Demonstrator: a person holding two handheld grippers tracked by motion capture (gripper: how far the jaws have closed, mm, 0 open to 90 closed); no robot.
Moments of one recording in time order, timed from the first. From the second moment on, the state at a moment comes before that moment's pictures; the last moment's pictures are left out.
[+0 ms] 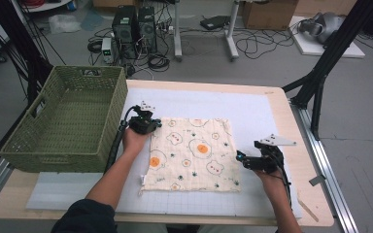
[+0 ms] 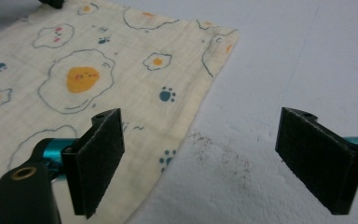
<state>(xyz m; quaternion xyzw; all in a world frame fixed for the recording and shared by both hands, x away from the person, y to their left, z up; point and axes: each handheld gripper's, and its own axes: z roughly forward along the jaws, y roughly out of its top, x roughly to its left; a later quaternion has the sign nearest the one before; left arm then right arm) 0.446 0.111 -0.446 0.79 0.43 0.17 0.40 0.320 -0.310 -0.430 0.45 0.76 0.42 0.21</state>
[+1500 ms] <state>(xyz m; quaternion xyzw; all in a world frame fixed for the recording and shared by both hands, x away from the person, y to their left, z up) 0.444 0.120 -0.432 0.76 0.44 0.19 0.44 0.447 -0.238 -0.437 0.44 0.82 0.32 0.18</state>
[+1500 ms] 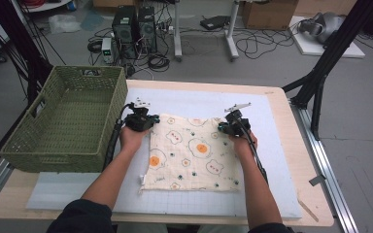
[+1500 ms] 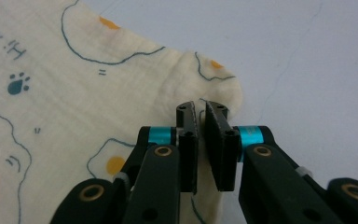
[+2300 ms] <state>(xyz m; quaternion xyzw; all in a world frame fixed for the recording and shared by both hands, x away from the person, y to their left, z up) 0.403 0.123 -0.404 0.75 0.39 0.21 0.50 0.406 -0.253 -0.406 0.40 0.80 0.39 0.22</state>
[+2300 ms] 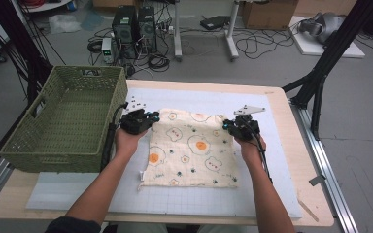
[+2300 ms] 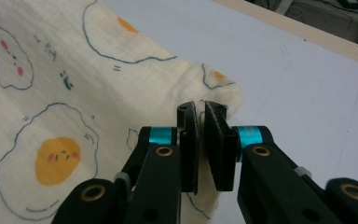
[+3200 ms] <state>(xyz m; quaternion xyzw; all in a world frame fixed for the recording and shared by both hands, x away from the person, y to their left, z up) 0.336 0.137 -0.428 0.76 0.37 0.16 0.52 0.327 -0.264 -0.420 0.35 0.80 0.42 0.22</state>
